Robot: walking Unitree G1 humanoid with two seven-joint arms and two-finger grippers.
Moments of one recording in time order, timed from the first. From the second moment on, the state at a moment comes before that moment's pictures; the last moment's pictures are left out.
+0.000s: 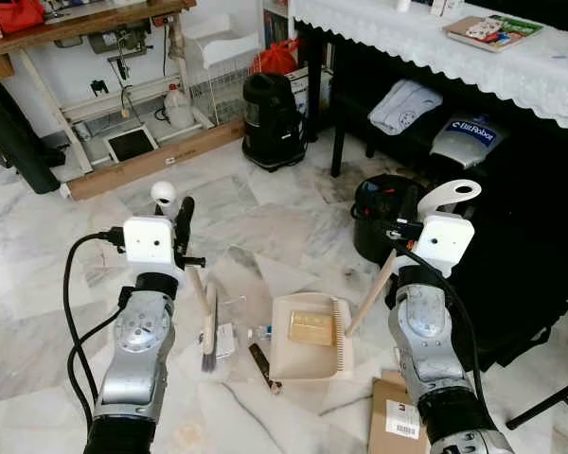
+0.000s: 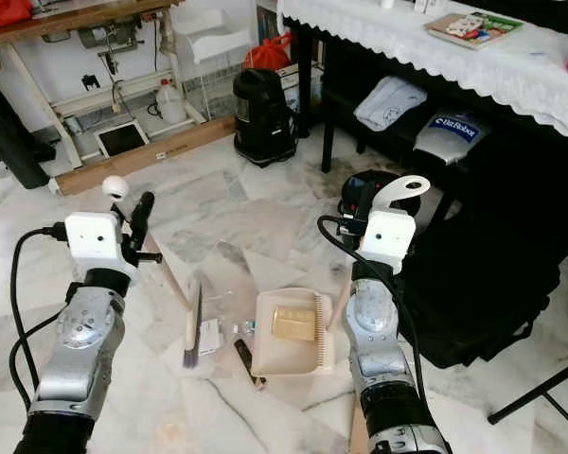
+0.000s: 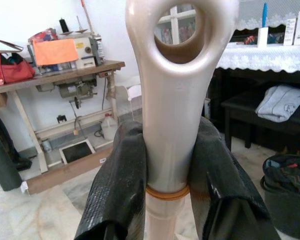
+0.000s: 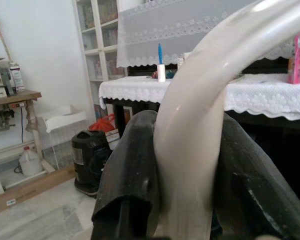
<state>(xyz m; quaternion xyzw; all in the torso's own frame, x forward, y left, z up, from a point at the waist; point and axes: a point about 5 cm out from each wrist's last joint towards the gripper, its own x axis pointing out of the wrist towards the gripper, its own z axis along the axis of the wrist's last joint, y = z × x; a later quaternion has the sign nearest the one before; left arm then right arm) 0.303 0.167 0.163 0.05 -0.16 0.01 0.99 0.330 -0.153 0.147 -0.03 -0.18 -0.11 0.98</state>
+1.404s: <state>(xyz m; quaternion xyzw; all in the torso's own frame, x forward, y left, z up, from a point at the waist) 0.322 0.150 0.140 0.05 -0.14 0.00 0.99 0.319 -0.179 0.155 -0.06 -0.19 -0.12 0.97</state>
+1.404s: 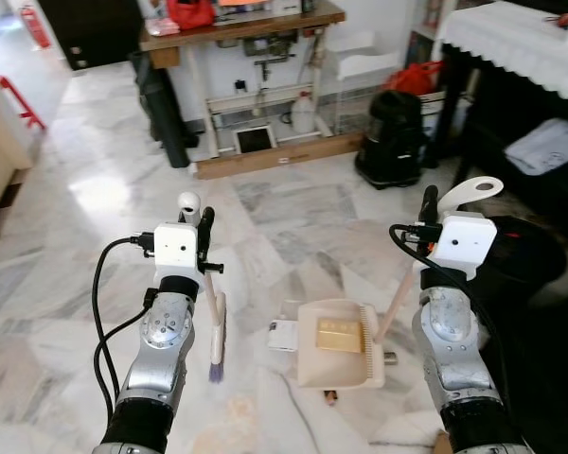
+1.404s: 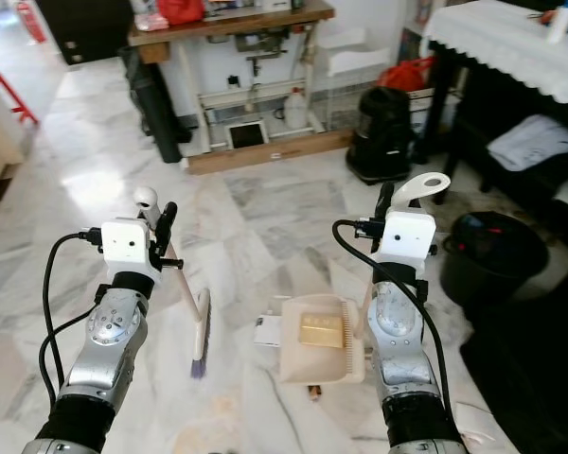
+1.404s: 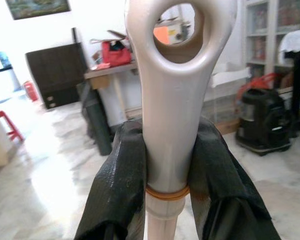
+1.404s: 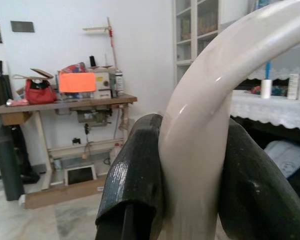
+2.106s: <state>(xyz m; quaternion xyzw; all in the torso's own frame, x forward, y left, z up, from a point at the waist) 0.304 0.188 0.132 0.06 -0.14 0.07 0.99 0.321 -0.170 0.150 -0.06 -0.17 -0.09 0.98</state>
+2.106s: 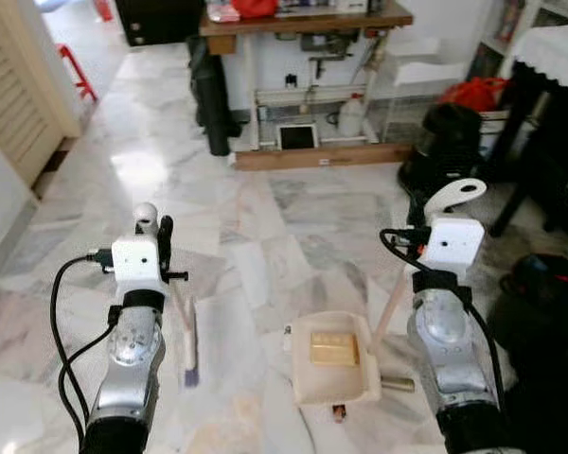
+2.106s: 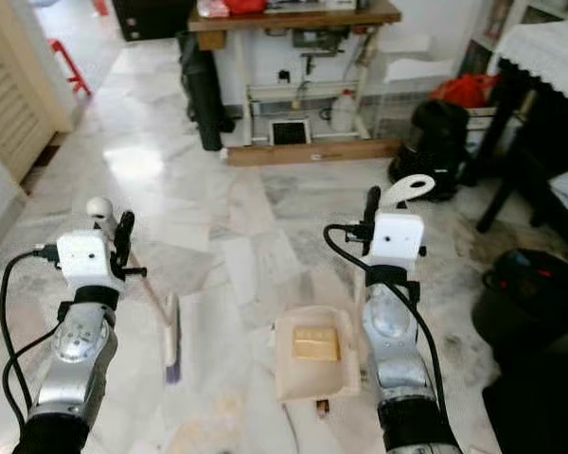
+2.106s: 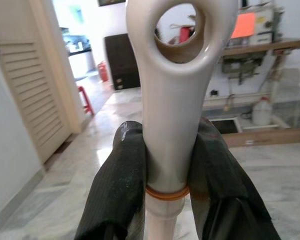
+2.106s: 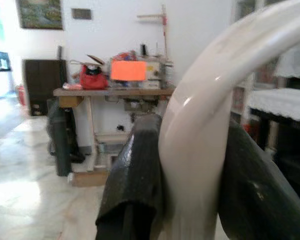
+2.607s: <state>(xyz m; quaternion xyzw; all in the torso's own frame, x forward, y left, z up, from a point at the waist) 0.324 0.174 0.147 0.06 -0.15 0.03 0.99 0.318 -0.183 0.148 -0.07 -0.16 -0.11 0.98</state>
